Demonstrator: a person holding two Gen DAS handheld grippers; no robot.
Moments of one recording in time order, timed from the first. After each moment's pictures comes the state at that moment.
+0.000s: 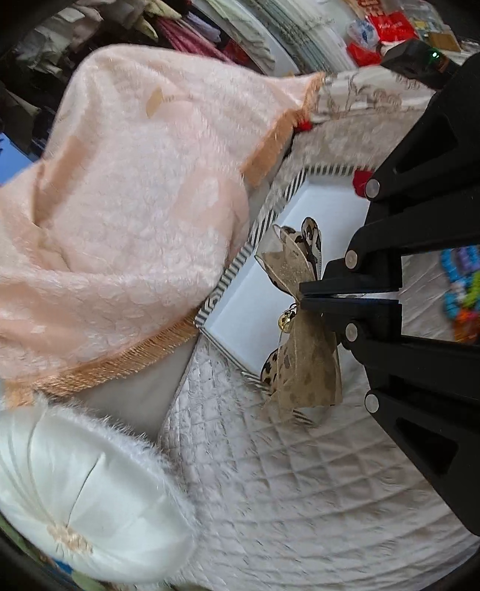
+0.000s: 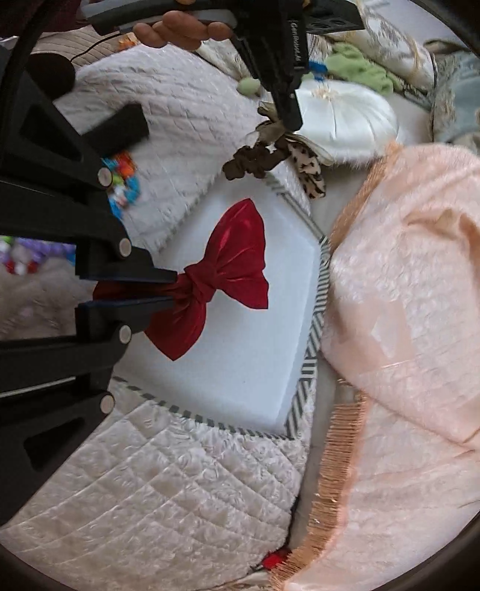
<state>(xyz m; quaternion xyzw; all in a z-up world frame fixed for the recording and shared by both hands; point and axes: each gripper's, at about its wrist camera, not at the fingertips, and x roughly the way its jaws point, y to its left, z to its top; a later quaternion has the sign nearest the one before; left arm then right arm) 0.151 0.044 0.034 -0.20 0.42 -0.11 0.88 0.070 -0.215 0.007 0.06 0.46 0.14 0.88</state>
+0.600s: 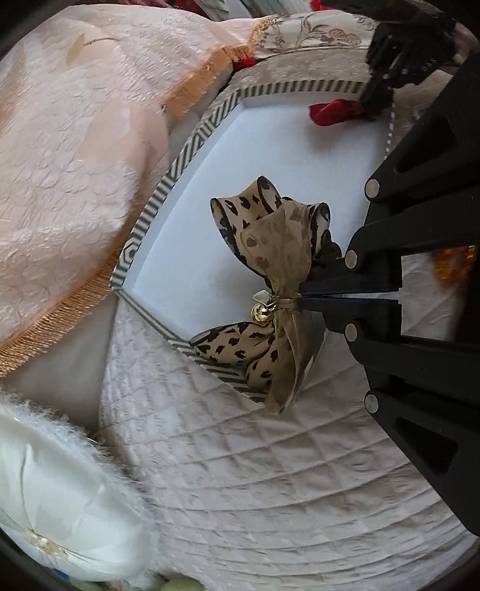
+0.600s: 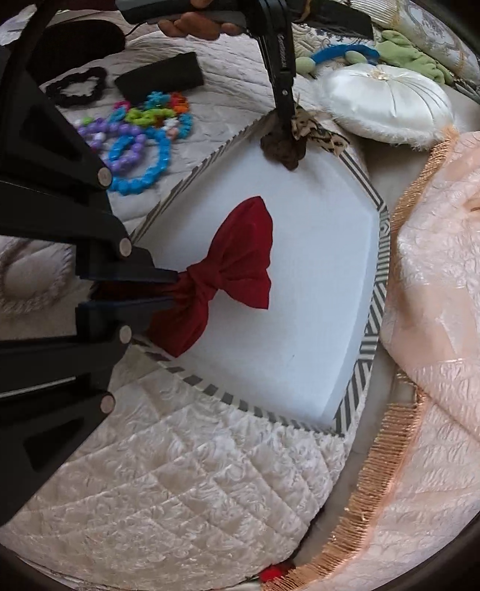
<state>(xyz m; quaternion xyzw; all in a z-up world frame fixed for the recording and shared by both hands) 0.129 0.029 -0.030 -0.12 0.52 -0.06 0.84 0.086 -0.244 -0.034 -0.01 0.54 0.15 0.83</state>
